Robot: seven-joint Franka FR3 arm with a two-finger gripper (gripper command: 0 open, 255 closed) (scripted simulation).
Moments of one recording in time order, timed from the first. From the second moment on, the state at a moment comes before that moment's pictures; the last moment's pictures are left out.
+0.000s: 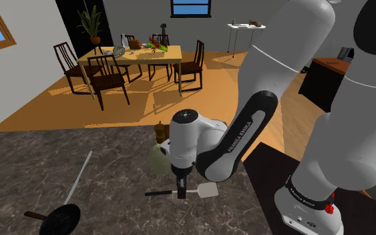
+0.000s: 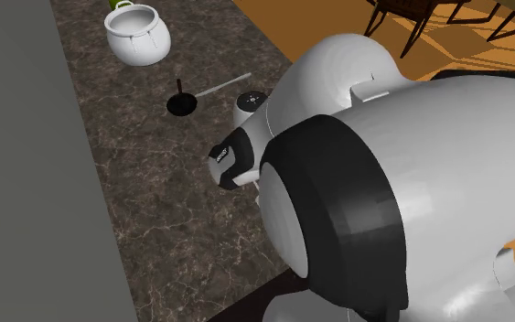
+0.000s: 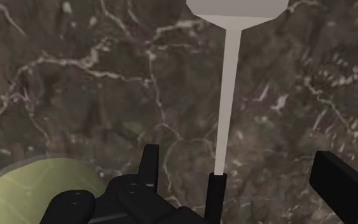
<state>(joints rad) 0.30 0.10 0.36 -2.62 -0.07 2.78 -0.11</state>
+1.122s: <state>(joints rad) 0.32 0.18 0.32 -2.61 -0.16 2.85 -0.05</state>
